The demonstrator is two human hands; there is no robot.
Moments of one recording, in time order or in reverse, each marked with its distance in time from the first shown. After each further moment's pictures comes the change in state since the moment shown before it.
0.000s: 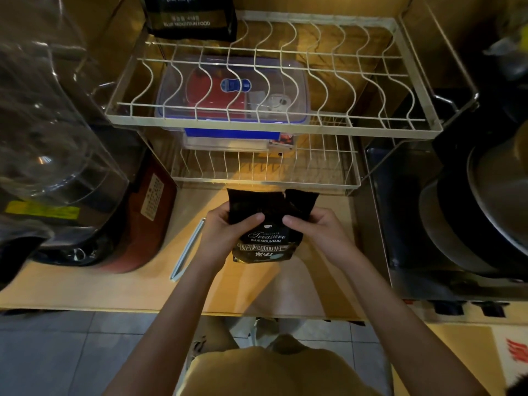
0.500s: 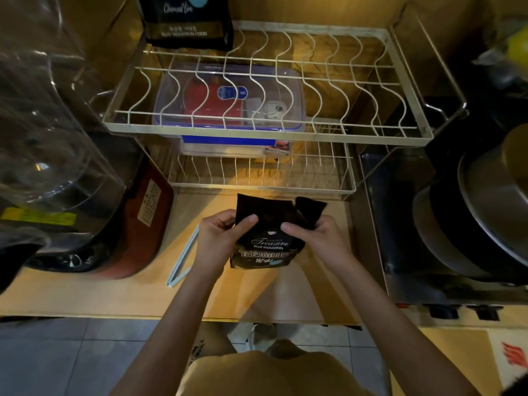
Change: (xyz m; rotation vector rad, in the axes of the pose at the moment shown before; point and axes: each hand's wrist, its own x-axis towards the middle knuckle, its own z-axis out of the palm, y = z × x) left_hand -0.006 0.006 0.008 -0.003 0.099 0.050; right_hand -0.002 0.003 -0.001 0.025 0.108 -0.043
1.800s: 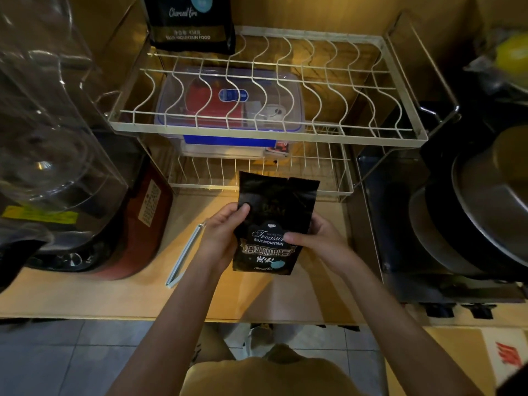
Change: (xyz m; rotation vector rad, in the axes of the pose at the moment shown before) left_hand 0.015 -0.017 -0.004 -0.323 -0.132 -0.219; right_hand 0.005 0.017 -0.017 -0.030 -0.180 0.101
